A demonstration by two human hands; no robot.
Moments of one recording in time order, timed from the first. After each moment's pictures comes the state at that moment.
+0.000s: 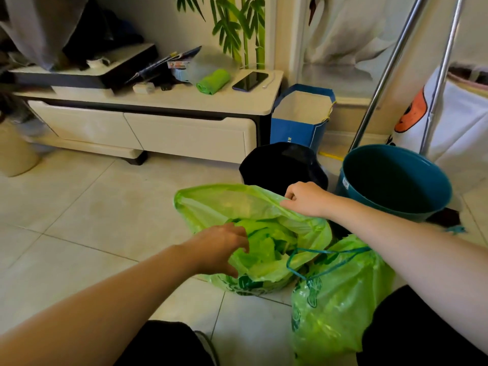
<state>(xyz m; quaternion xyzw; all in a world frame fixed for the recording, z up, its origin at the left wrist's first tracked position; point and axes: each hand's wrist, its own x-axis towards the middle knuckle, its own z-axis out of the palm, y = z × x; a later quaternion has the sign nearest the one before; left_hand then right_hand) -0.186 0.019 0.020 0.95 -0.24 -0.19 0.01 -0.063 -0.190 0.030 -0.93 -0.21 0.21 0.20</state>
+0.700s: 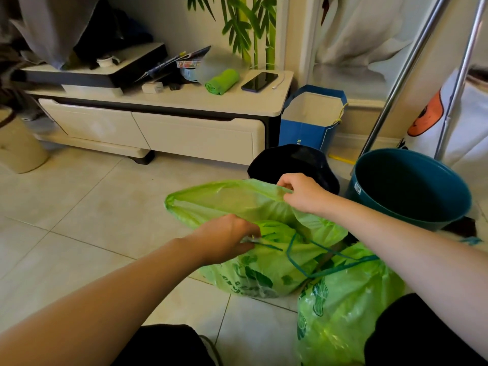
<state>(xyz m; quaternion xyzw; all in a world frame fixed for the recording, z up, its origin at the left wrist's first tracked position) -0.173 0.019 0.042 0.97 -0.18 -0.14 0.09 -0.055 -0.158 0.032 -0.90 -0.21 0.16 0.34</state>
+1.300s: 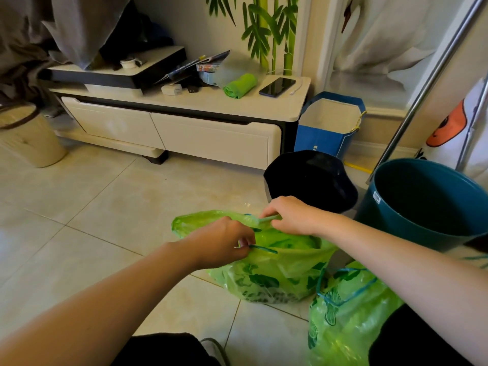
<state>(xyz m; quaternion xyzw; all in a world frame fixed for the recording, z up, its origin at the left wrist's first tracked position) -0.194 0.052 0.055 0.97 -0.13 -0.15 0.16 -0.088 -0.109 0.035 -0.89 -0.35 0.24 0.18</state>
